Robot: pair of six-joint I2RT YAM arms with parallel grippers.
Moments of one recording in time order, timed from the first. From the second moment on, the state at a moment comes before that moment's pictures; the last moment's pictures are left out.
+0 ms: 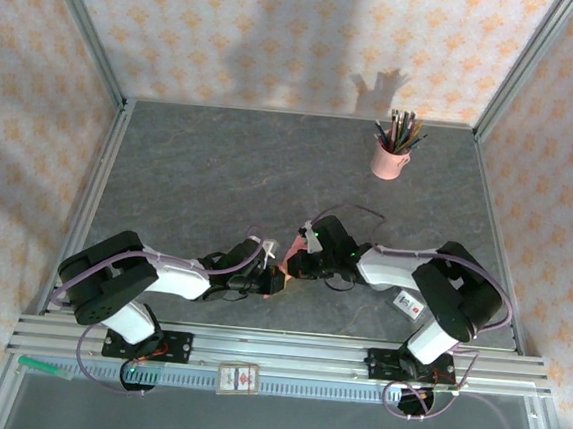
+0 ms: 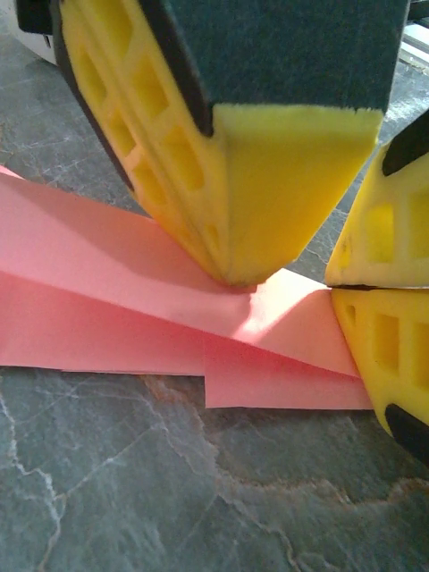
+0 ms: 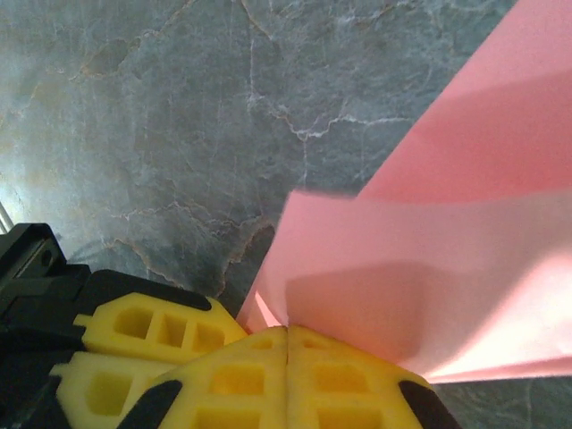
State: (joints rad) left arm -0.85 1.54 0.42 0.36 0.21 -0.86; right arm 0.75 1.61 0.66 0.05 -0.47 0.66
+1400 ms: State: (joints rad) left arm -0.84 1.55 0.38 0.45 0.22 -0.88; right arm 0.64 1.70 0.70 0.04 -0.53 0.51
